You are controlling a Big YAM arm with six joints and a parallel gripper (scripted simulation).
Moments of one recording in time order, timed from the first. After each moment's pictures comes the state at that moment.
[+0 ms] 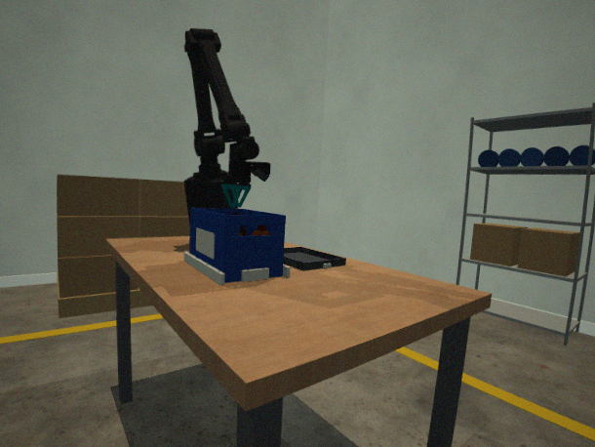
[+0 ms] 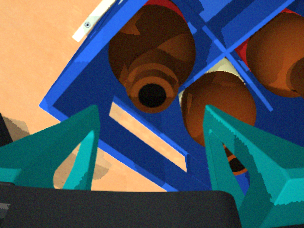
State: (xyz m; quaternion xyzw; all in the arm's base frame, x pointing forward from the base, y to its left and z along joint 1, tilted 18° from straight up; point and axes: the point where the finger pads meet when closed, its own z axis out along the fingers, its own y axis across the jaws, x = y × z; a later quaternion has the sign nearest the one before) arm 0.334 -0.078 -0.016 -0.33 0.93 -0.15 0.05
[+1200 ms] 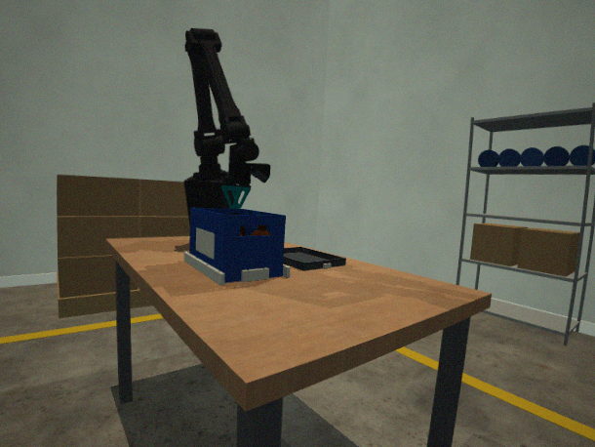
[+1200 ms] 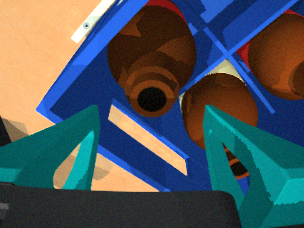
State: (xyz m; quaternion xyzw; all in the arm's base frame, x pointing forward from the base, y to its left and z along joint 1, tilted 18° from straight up) arm 0.335 -0.080 -0.020 -0.33 0.93 -0.15 0.05
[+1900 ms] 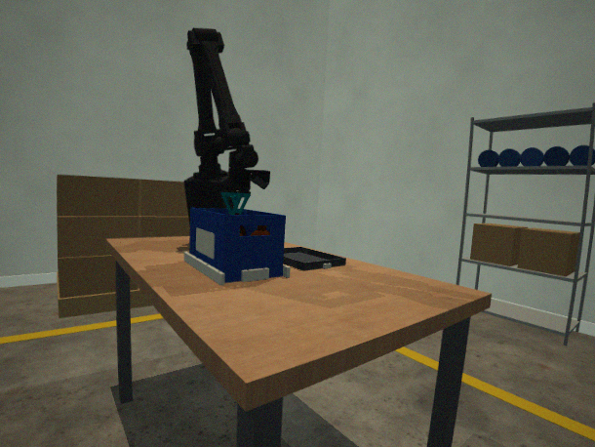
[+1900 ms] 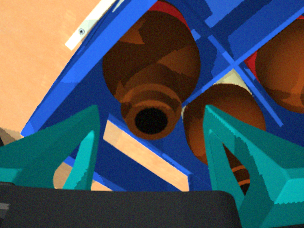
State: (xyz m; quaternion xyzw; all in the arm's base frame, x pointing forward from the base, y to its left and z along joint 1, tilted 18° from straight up) arm 0.339 -0.085 -0.040 -0.33 0.93 -0.15 0.05
